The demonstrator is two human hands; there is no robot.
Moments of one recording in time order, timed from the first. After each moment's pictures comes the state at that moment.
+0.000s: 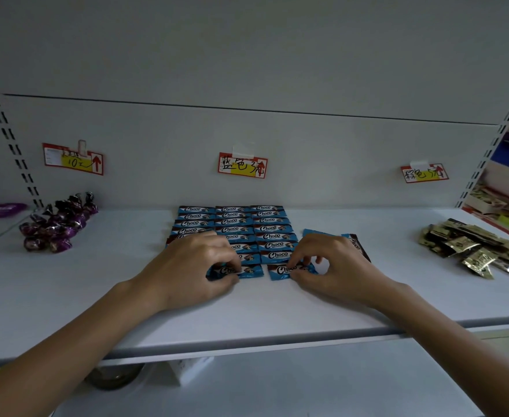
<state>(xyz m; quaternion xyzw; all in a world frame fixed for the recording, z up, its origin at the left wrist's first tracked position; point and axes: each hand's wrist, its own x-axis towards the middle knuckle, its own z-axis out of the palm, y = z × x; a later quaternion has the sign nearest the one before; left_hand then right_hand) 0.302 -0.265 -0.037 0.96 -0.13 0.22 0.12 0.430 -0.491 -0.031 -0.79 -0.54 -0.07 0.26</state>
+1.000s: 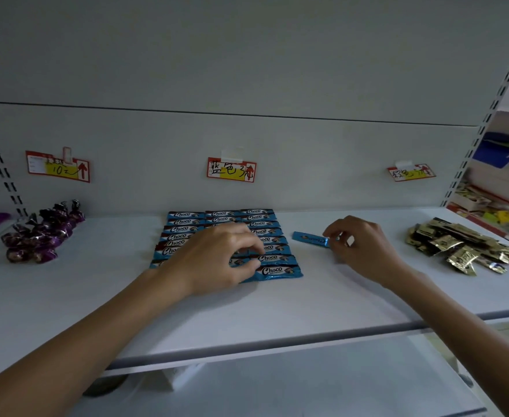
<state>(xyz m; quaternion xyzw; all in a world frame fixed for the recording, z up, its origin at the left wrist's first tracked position) 0.333 -0.292 -0.021 0.96 -0.12 0.20 0.17 0.478 -0.522 -0.029 -0.90 -0.34 -0.14 0.24</state>
